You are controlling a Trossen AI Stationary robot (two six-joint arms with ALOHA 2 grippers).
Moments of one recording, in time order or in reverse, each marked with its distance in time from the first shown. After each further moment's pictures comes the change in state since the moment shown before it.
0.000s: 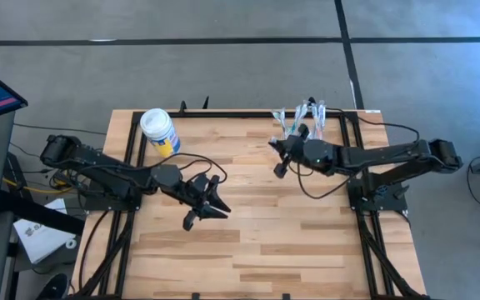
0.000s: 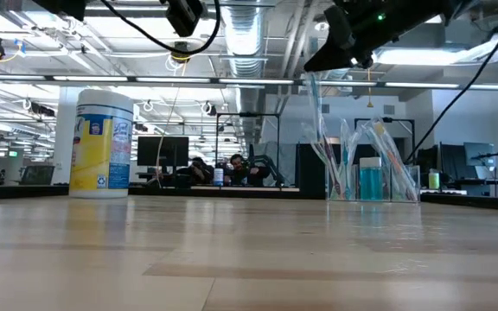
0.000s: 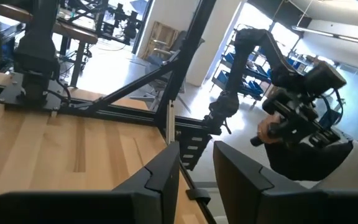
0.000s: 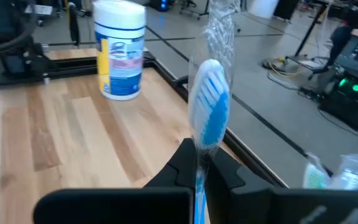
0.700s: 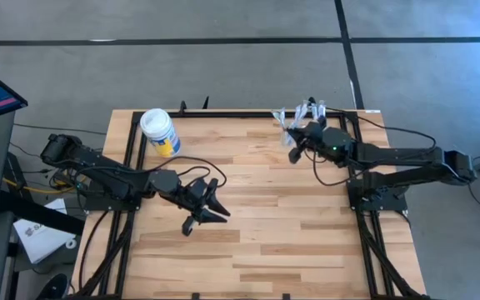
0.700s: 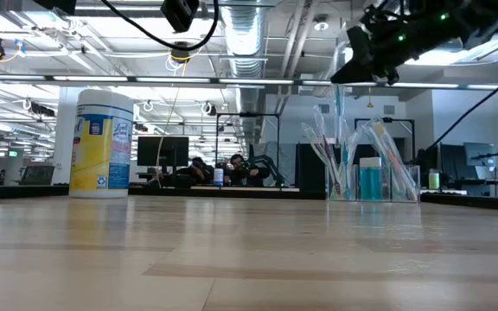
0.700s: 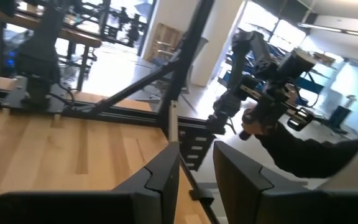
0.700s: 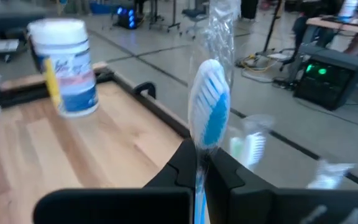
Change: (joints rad) left arm -0.057 0.000 0.000 -0.001 -0.078 0.031; right arm -0.204 -0.203 -0.180 0.058 -0.078 0.041
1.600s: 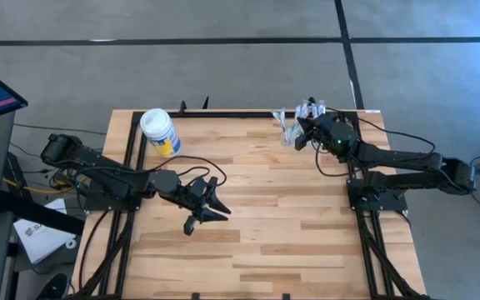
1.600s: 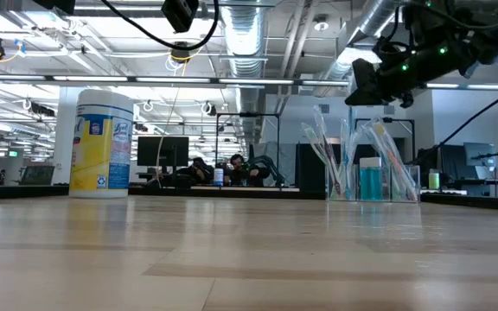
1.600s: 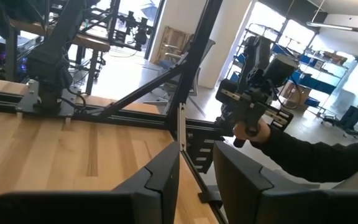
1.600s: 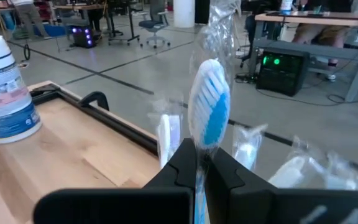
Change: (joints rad) left arm -0.005 0.000 0.000 0.000 -0.037 0.022; right arm -0.216 -0.024 -0.158 0.207 -0.029 0.050
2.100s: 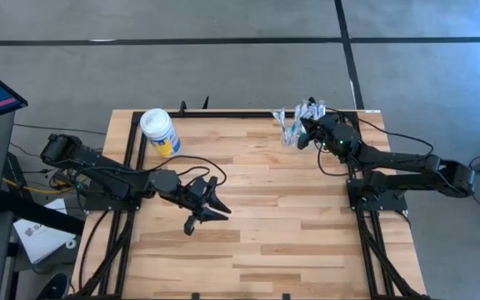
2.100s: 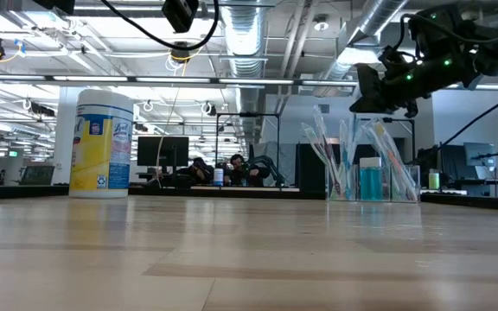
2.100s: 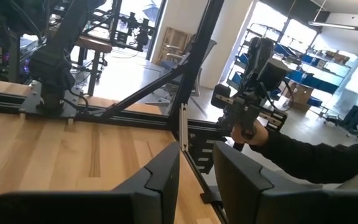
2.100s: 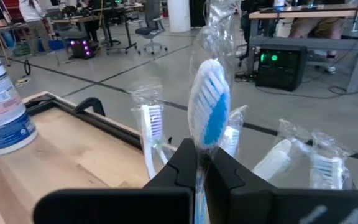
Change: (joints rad) left arm 0.000 0.000 0.000 0.000 -0.011 0.008; right arm -0.072 0.000 -0.087 0.113 -0.058 0.051
